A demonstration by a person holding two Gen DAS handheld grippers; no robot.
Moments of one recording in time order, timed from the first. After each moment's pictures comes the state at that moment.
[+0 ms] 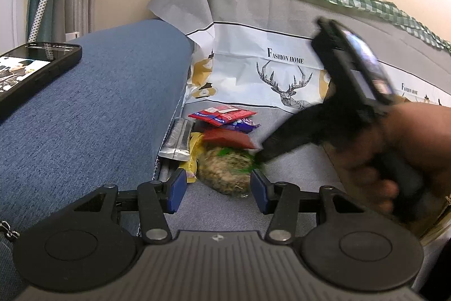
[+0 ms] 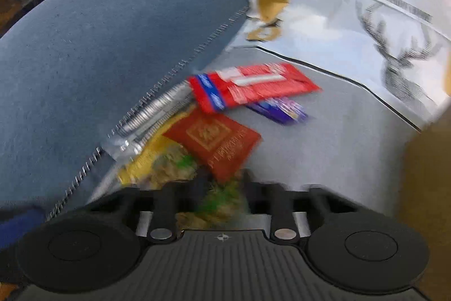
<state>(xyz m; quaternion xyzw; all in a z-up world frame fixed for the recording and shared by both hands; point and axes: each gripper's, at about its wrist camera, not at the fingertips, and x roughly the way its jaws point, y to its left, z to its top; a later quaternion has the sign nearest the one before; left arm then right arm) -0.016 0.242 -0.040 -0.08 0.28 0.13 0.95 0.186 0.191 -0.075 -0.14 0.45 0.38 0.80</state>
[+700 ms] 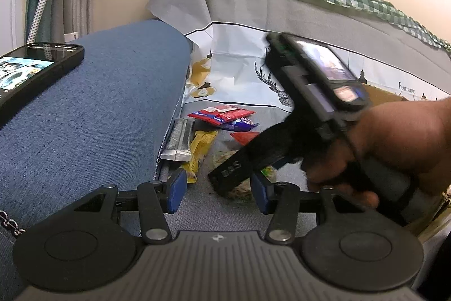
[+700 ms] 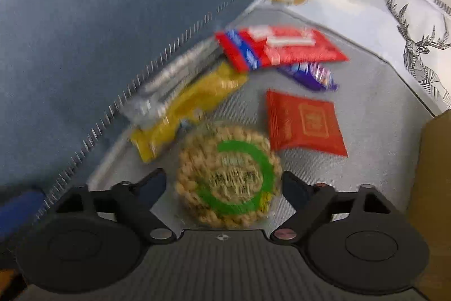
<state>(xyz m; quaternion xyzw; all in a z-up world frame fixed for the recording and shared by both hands) -0.022 0.245 -0.042 -0.08 0.28 0.12 0.95 0.169 0.228 -0.092 -0.21 0.50 0.38 0.75</state>
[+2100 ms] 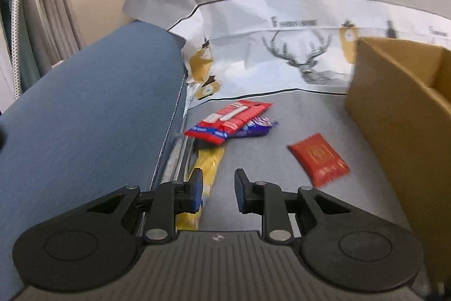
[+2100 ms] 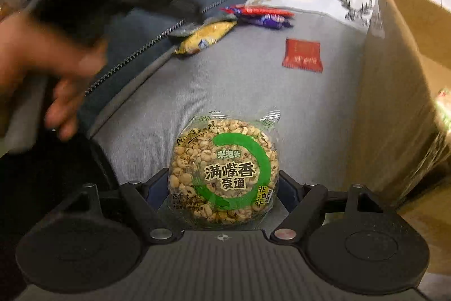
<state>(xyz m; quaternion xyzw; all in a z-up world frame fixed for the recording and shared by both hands) 0.097 0.234 -0.055 0.04 0.35 0.18 0.92 0.026 0.052 -0.094 -0.10 0.42 0.40 0.81</state>
